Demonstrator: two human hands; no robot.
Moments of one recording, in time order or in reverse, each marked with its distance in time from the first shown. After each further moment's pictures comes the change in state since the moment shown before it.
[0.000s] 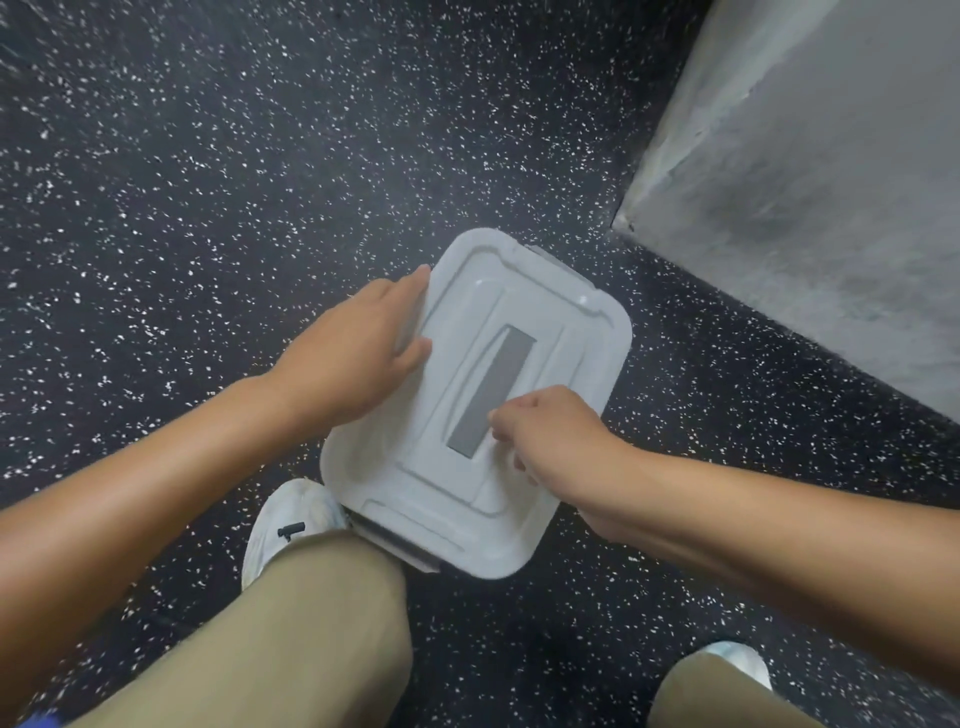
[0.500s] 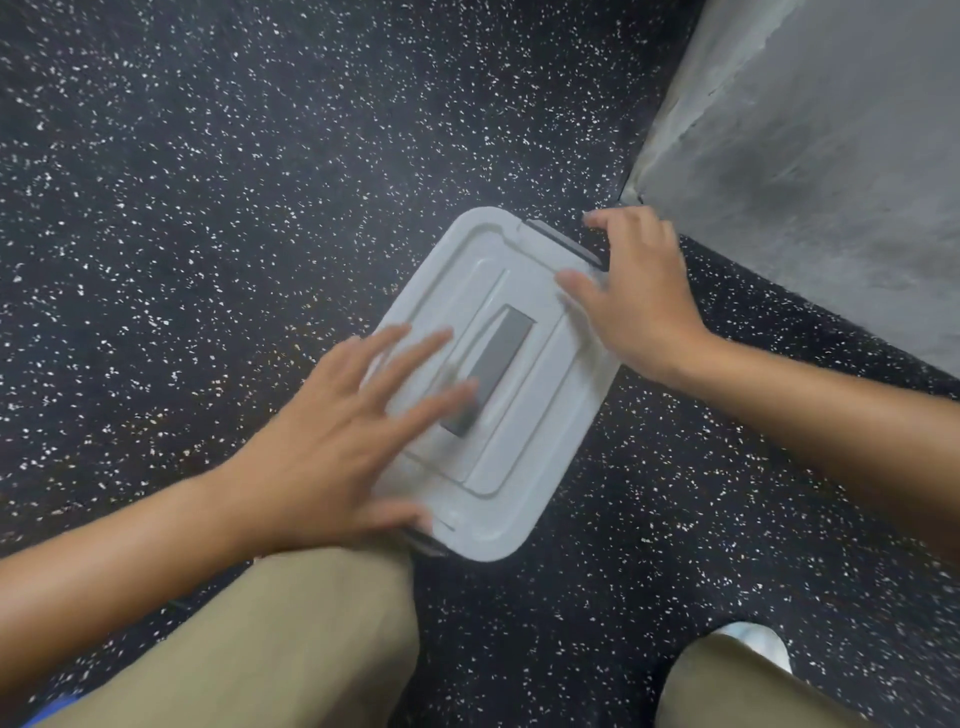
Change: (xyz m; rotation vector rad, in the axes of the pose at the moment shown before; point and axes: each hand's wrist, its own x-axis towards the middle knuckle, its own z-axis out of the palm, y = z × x) left_hand -0.076 -0.006 0.018 0.356 -0.067 0.464; right_hand 0.079 -0.005 -0.075 -0.567 0.535 -0.633
